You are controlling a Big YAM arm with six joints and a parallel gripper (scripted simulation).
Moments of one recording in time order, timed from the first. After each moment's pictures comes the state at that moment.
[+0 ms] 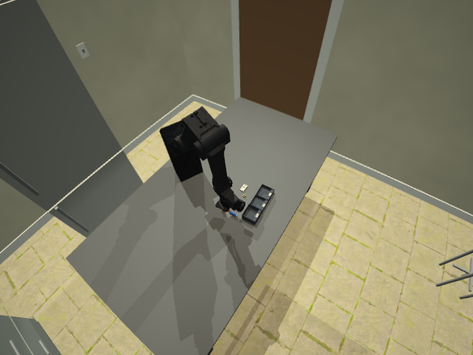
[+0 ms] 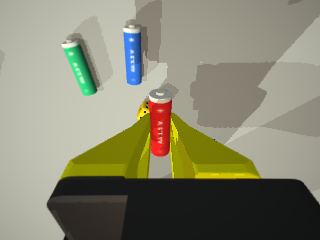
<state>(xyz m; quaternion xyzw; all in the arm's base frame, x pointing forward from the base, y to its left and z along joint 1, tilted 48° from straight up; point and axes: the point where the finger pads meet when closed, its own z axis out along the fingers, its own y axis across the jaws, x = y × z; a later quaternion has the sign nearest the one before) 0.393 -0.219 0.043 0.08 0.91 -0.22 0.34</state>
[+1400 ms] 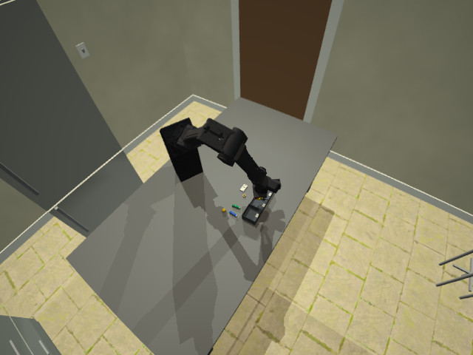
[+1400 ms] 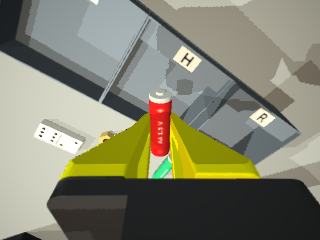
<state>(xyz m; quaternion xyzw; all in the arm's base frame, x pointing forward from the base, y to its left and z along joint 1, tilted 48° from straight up) 0.524 -0.079 0.069 -0.20 0.89 -0.31 0.26</state>
